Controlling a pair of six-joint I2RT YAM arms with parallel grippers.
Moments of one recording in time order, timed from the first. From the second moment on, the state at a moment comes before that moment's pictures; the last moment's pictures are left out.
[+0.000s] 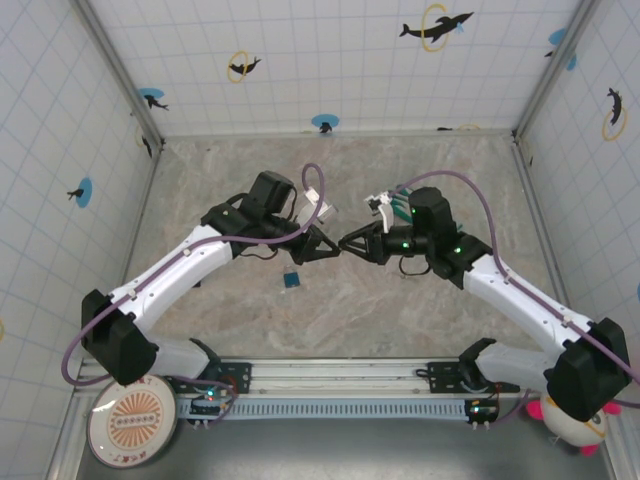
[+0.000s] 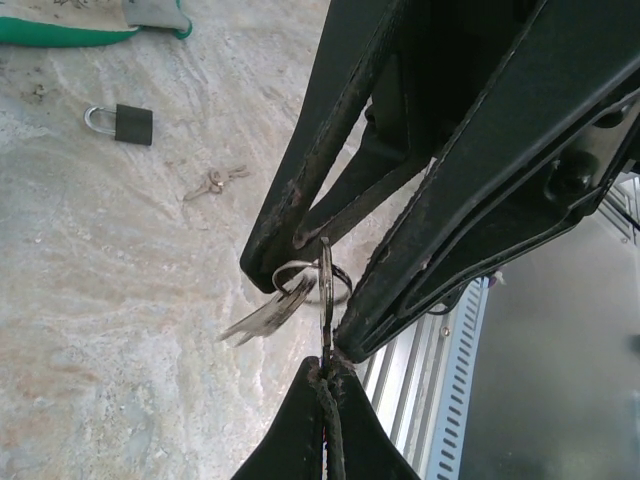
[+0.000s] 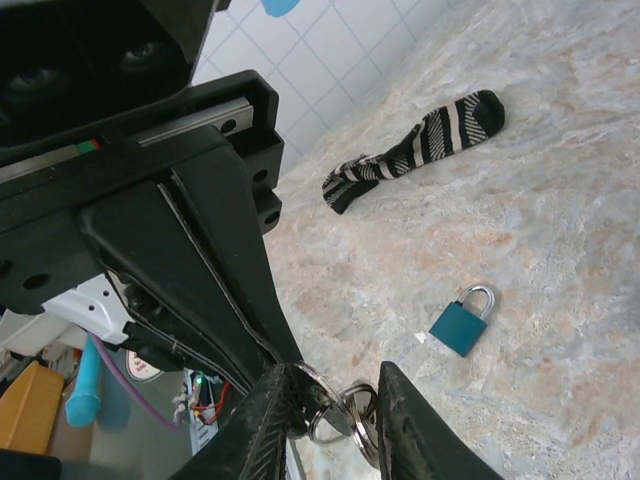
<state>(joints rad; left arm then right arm) -0.68 1.36 1.21 -0.71 0.76 0.03 0.63 1.15 0.85 -0.15 -0.72 0.35</state>
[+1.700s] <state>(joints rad) -0.67 1.31 1.12 -0.63 0.73 -0.01 0.62 1.06 0.85 -0.20 -0.62 0.28</state>
